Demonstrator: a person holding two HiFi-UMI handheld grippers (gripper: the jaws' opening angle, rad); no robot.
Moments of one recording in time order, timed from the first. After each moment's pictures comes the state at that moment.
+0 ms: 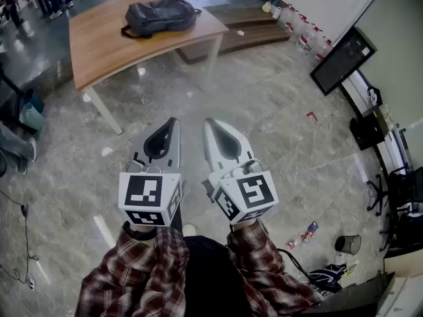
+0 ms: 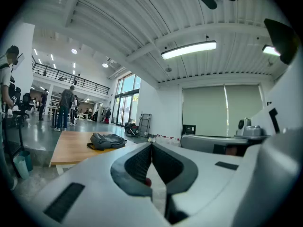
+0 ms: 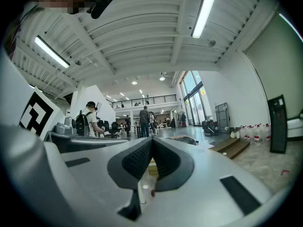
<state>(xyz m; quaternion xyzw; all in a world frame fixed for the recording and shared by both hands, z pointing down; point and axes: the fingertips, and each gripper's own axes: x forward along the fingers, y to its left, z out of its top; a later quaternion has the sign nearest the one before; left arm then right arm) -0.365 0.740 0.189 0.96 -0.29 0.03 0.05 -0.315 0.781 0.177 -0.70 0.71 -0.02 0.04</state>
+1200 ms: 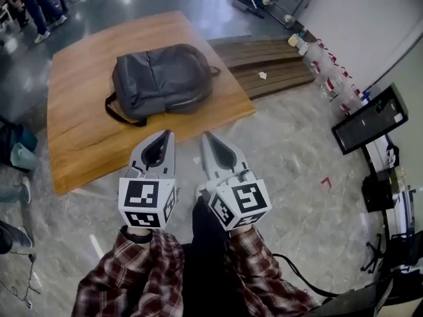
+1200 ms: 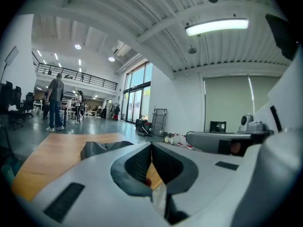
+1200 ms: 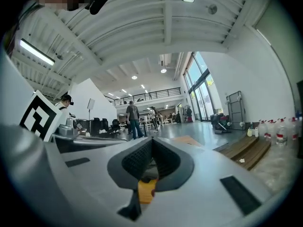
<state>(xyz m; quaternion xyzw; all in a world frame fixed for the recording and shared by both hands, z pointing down) -0.094 0.222 0.234 0.94 -0.34 0.06 0.07 -0.031 0.265 0.218 -0.68 0.73 -0.06 0.03</state>
